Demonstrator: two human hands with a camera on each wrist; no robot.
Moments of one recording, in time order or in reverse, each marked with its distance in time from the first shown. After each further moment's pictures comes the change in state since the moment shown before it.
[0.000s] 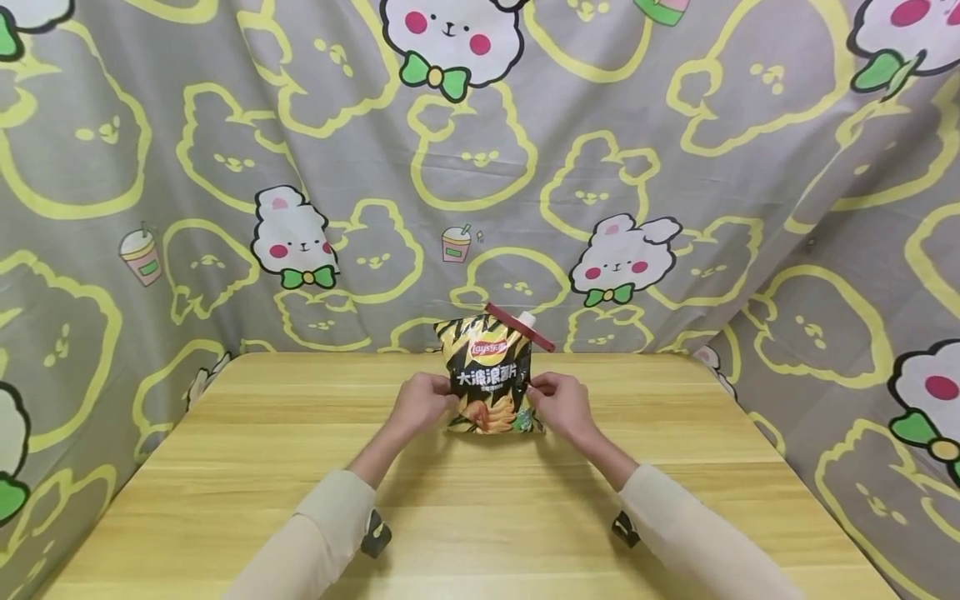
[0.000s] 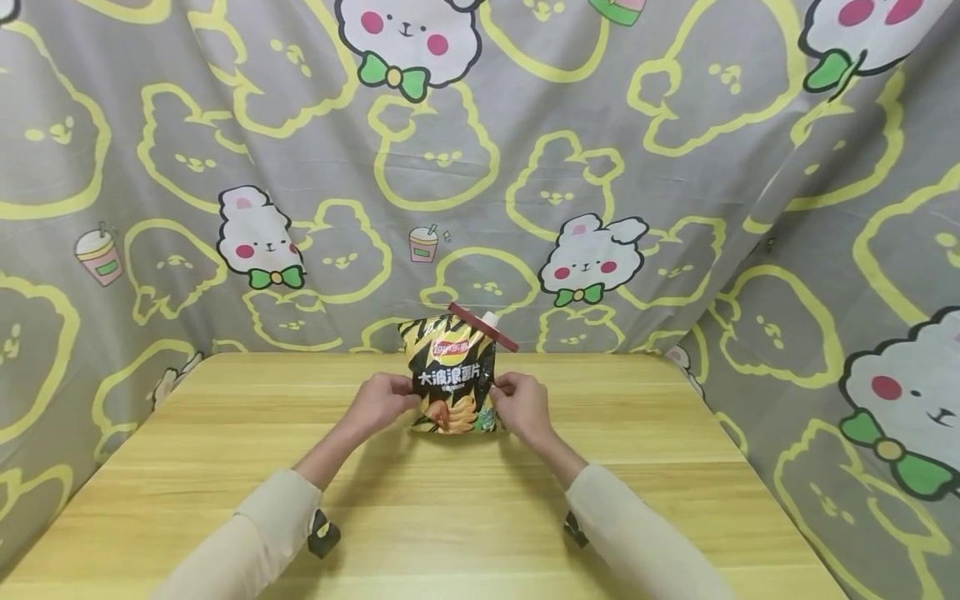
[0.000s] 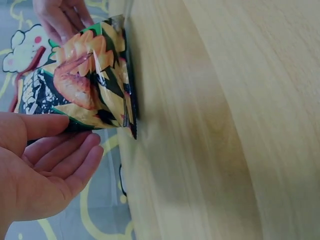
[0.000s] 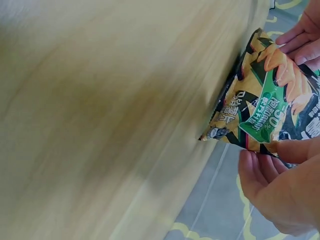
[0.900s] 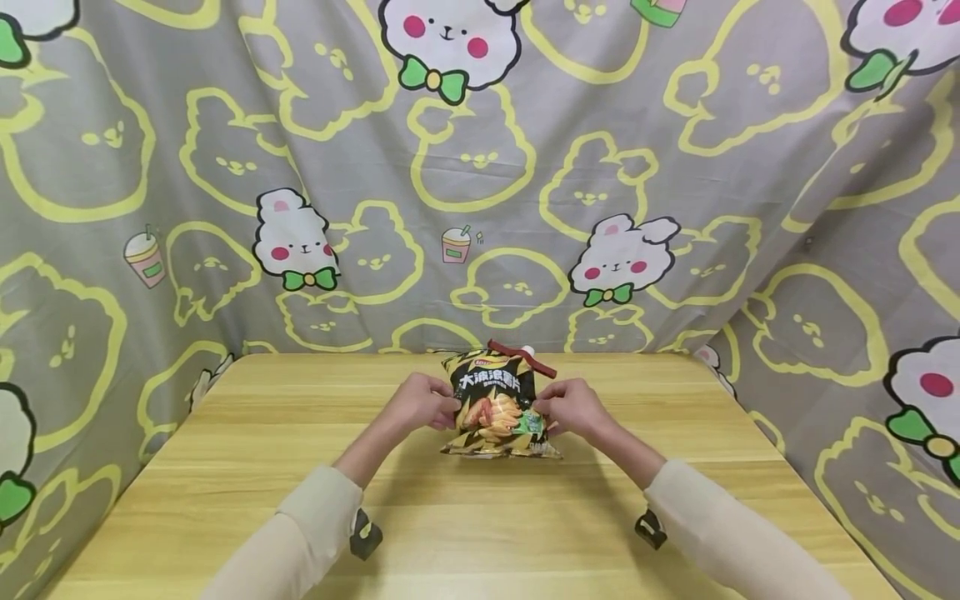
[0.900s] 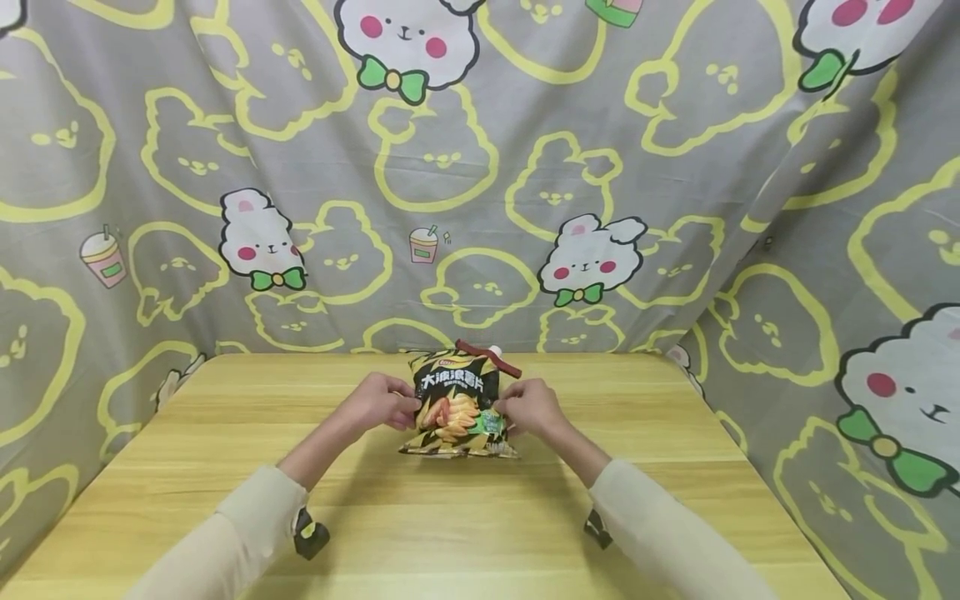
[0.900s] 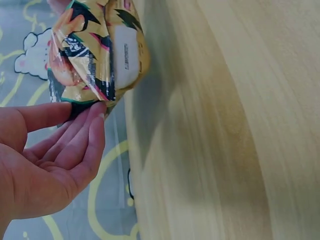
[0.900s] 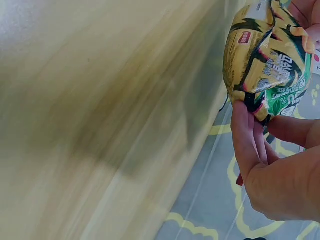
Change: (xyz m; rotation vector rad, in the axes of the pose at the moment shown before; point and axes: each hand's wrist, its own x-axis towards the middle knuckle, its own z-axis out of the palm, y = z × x) left_hand -0.010 0.016 -0.013 -0.256 -0.174 -0.182; right_hand -0.011 -0.014 -0.031 0.186 -0.282 0.230
